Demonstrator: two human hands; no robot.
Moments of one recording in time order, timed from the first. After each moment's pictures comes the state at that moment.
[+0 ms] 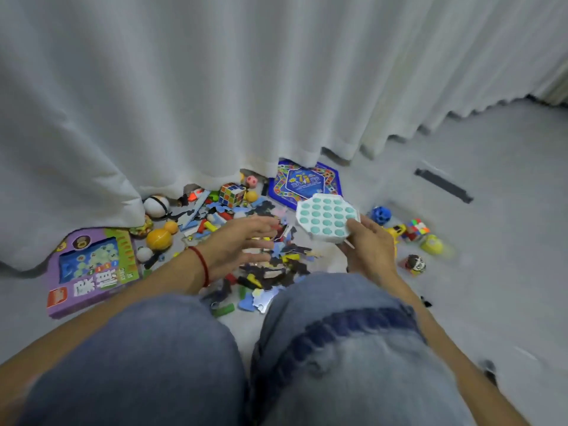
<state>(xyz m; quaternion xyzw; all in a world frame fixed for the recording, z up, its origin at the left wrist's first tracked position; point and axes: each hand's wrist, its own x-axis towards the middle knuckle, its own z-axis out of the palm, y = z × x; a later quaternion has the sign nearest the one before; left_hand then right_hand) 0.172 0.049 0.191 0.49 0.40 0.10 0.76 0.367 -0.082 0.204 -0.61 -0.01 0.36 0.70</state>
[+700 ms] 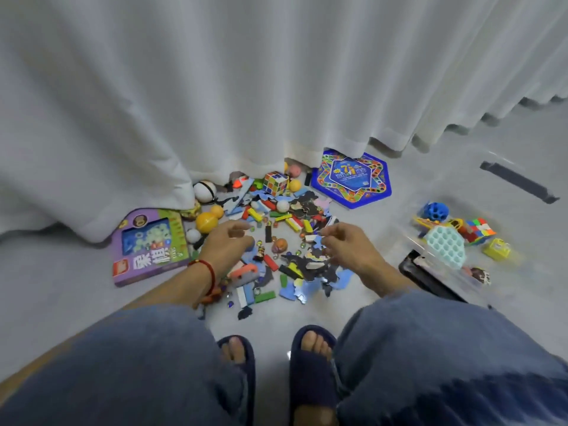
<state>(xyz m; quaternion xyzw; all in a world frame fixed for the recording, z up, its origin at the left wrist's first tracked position) 0.083 0.066 0.138 0.58 0.59 0.20 0.52 0.317 -0.036 0.150 -0.77 -0.36 0.42 0.33</state>
